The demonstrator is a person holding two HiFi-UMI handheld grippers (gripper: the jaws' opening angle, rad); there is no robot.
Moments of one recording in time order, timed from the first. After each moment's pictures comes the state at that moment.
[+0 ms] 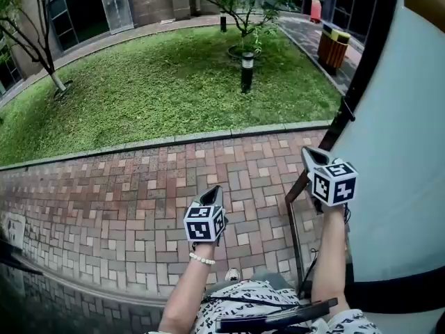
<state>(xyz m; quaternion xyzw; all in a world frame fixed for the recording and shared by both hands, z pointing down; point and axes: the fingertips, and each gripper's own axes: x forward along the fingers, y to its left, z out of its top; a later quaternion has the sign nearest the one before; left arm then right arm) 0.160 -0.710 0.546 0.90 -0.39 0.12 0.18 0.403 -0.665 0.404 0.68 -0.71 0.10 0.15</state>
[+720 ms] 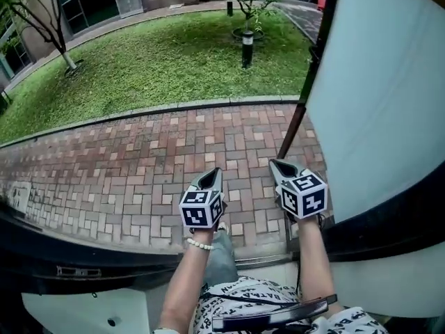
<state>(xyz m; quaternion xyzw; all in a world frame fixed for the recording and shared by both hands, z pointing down) 0.154 -0.447 0.537 0.89 -0.41 0.09 0.17 0.297 -0.399 0.486 0.59 -0.78 0.13 0.16</state>
